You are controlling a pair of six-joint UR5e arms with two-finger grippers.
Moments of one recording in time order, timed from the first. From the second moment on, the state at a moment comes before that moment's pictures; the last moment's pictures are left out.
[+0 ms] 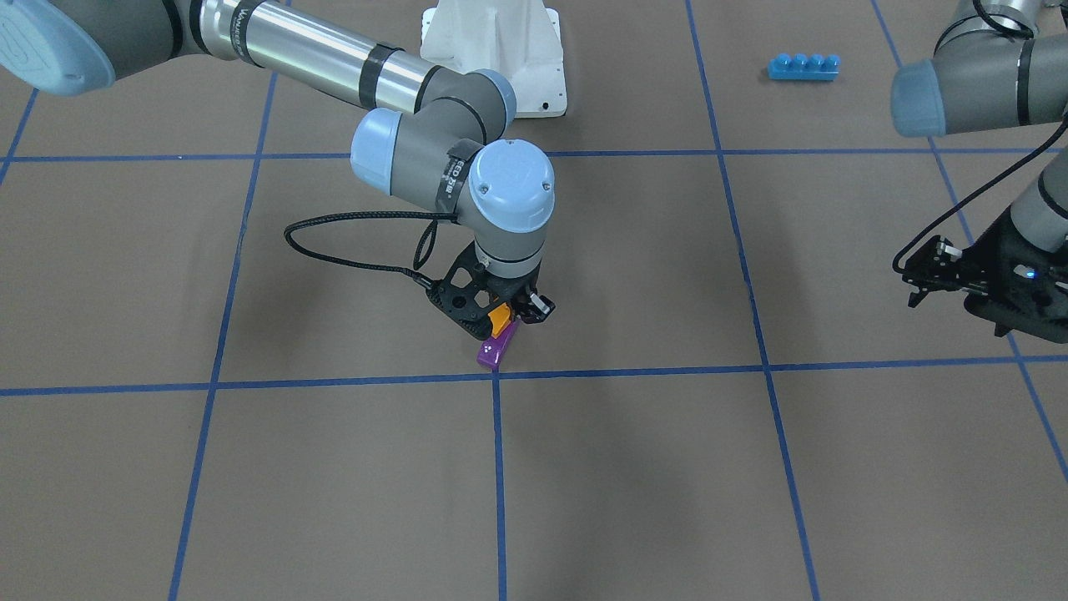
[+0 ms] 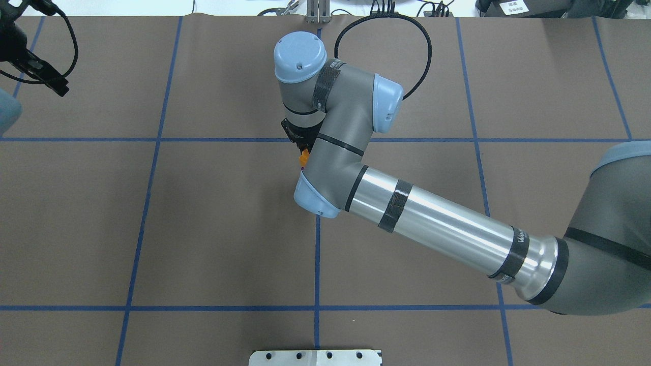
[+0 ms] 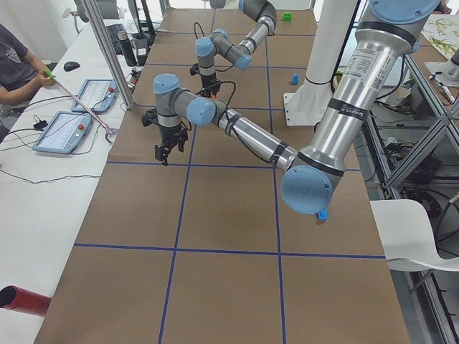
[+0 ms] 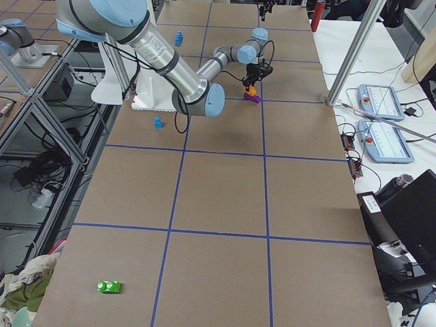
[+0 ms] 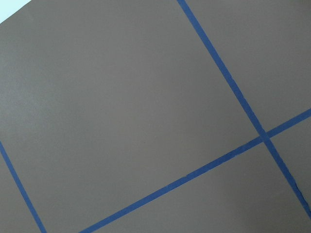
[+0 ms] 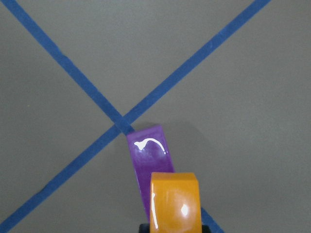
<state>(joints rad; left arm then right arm) -1.18 -1.95 -1.71 -1.45 -2.12 -0.02 0.60 -0.52 1.16 -1.58 2.01 1.83</state>
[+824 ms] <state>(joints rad) -1.18 -1.96 -1.71 -1.45 -2.12 -0.06 0.60 -0.53 1.16 -1.57 2.00 1.81</state>
